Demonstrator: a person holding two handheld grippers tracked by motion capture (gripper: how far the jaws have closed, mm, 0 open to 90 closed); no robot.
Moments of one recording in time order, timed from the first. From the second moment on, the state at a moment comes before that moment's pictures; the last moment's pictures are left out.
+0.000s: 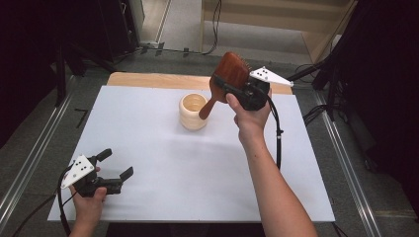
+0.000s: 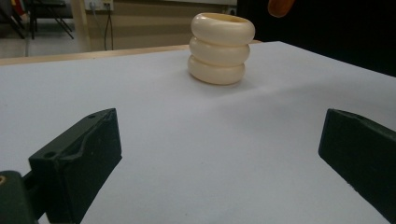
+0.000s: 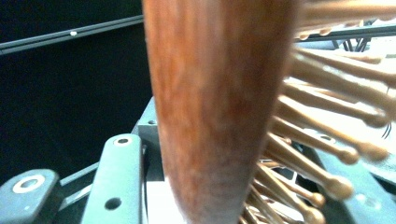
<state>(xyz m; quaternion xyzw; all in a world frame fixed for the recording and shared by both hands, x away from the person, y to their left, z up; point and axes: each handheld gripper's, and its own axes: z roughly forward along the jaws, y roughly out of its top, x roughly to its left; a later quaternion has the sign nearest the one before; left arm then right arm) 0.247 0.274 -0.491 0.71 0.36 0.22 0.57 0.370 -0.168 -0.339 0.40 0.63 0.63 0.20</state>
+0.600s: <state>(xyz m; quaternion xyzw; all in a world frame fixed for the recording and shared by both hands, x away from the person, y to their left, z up) 0.247 0.275 -0.491 0.71 0.36 0.22 0.57 0.397 -0.152 -0.338 0.41 0.63 0.63 0.21</state>
